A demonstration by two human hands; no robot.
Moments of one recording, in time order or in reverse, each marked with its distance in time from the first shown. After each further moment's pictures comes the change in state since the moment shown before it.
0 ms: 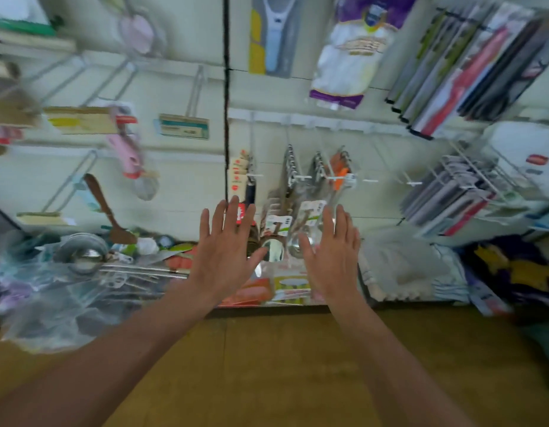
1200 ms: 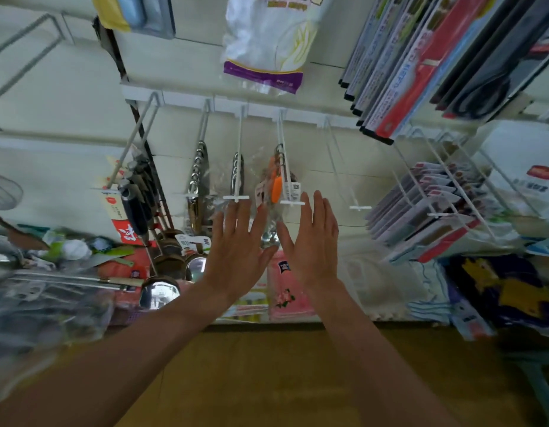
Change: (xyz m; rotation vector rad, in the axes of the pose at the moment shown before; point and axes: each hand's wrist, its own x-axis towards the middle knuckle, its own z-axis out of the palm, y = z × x) left_hand 0.168 0.181 0.112 -0.101 0.017 -0.003; right_hand 0.144 0.173 0.064 0.071 0.014 -0.100
